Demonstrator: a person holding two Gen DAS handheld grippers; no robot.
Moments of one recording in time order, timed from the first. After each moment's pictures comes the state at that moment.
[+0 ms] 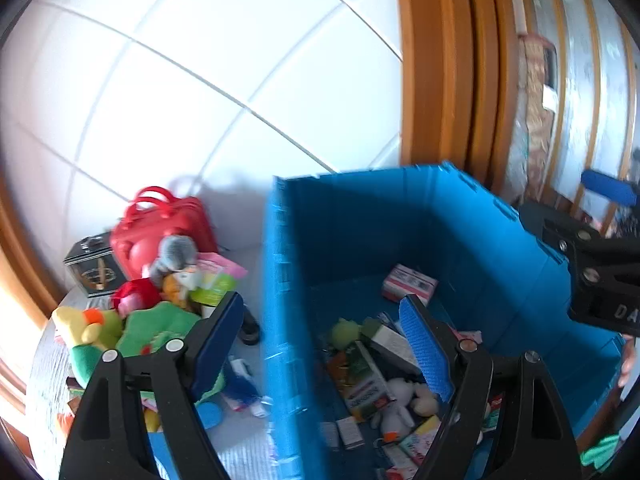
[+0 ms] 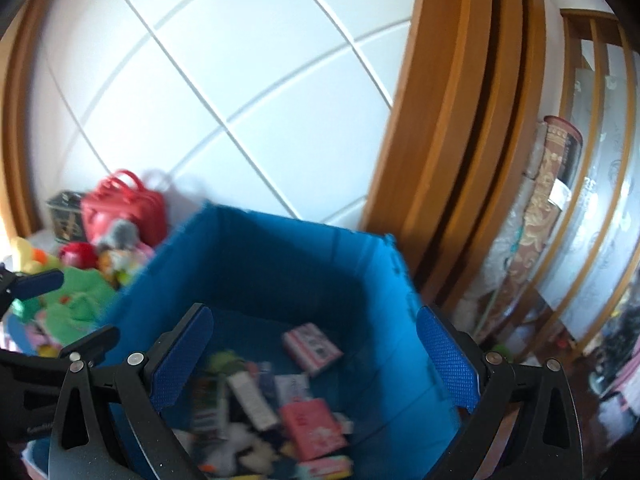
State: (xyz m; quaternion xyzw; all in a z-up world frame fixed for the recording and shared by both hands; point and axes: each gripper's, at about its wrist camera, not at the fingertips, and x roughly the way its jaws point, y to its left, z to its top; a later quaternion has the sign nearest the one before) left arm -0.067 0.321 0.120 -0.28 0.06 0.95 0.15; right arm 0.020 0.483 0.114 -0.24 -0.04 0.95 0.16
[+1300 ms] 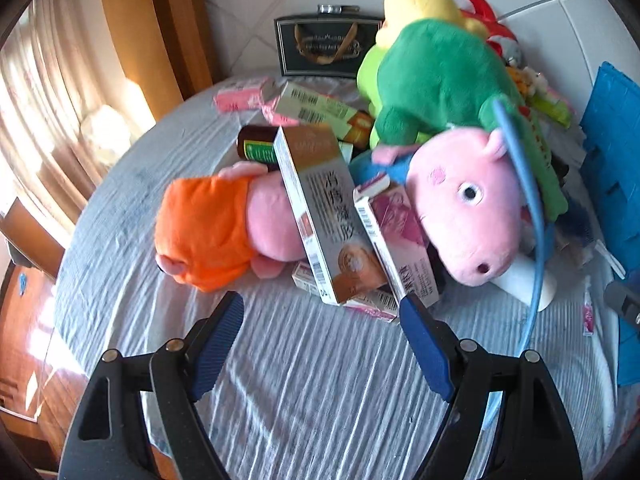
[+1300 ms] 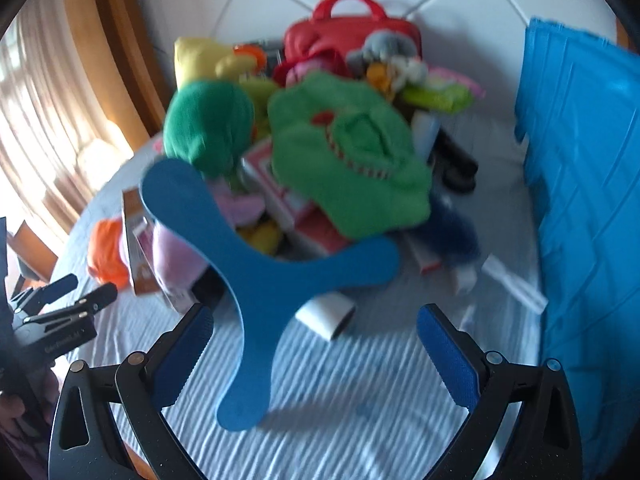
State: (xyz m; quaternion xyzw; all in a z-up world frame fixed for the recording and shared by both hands) left arm -0.049 -0.104 -0.155 -0.47 -0.03 0.88 -0.11; right arm -0.099 0.136 -0.163 -0.46 0.06 0.88 -0.07
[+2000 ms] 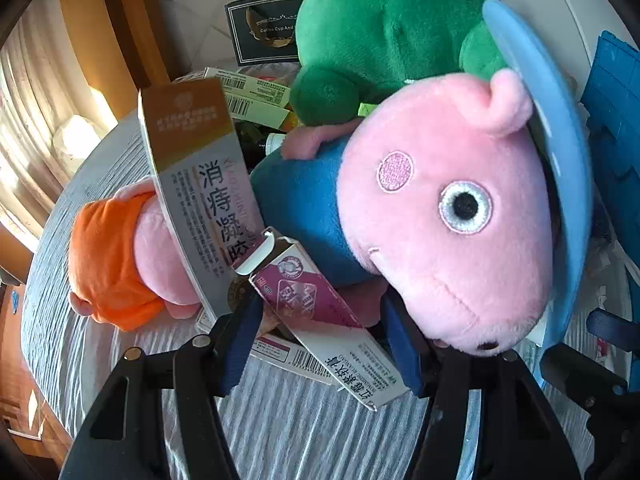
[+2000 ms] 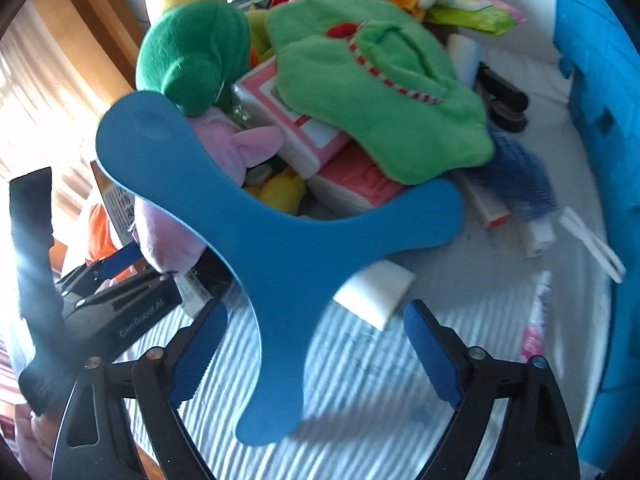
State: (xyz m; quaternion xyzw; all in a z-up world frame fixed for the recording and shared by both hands) left arm -0.119 -0.055 -0.203 -0.48 -0.01 0.87 -0.08; right arm -0.146 0.120 -0.215 -0.52 0.10 0.84 -0.10
